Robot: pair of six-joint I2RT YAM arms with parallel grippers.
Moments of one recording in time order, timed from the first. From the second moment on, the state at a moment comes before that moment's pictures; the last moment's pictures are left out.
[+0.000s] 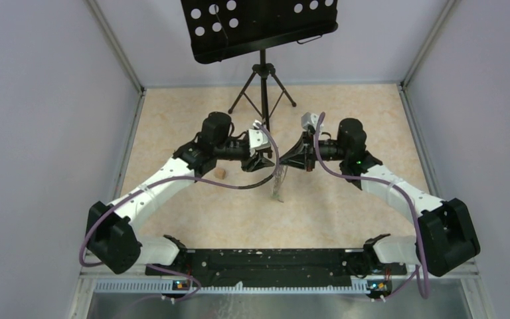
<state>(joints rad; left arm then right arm) -0.61 1.32 1.05 -0.20 0.73 0.49 0.45 1.28 0.78 0.39 -1.06 0.08</state>
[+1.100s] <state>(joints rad) -0.59 1.41 1.07 -0.17 0.99 0.40 0.45 1.28 0.78 0.37 -1.12 0.04</state>
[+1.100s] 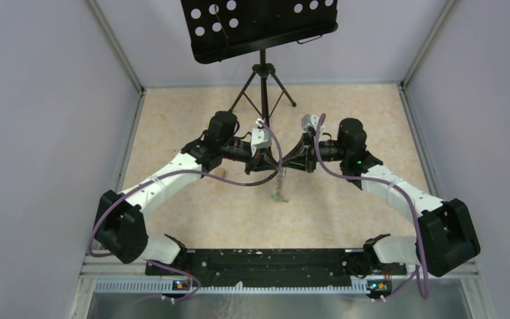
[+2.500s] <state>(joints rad) -0.57 1.38 1.03 -0.21 0.93 0.48 0.44 1.26 0.81 0.15 -1.07 -0.17</state>
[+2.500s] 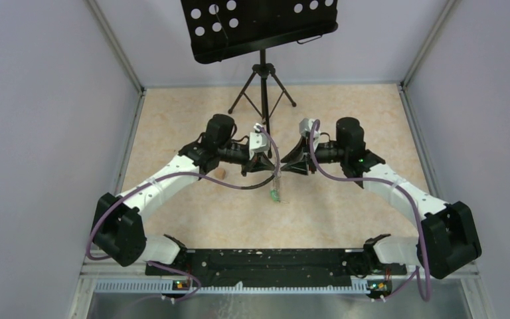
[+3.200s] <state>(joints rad) -0.60 1.38 1.03 -0.24 0.92 0.50 0.52 1.27 0.85 0.05 -1.03 -0.27</state>
